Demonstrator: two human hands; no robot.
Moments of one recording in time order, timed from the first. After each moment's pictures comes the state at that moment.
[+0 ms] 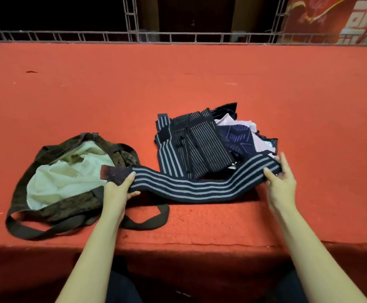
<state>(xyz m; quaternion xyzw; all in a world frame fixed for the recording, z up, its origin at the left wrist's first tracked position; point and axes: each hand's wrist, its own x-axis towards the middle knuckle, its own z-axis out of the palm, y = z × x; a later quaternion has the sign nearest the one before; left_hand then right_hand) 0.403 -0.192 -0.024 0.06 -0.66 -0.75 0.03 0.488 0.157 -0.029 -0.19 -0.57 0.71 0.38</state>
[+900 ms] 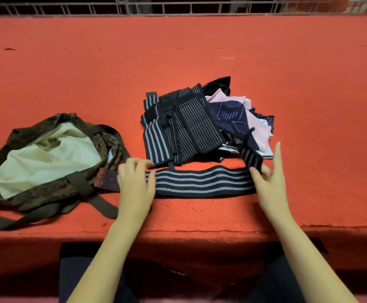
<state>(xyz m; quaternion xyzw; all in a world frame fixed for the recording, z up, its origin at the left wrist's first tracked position) 0.444 -0.125 -0.053 -0.17 -0.90 -0.30 0.27 0.533 0.138 -0.046 -0.15 -0.74 0.58 0.30</state>
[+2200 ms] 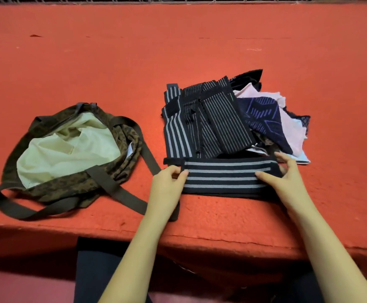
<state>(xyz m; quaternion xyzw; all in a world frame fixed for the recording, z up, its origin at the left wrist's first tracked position) 0.437 -0.113 -0.050 -0.08 -0.88 -0.47 0.04 0.496 0.136 -0.049 -0.19 -0.74 0.62 0.17</state>
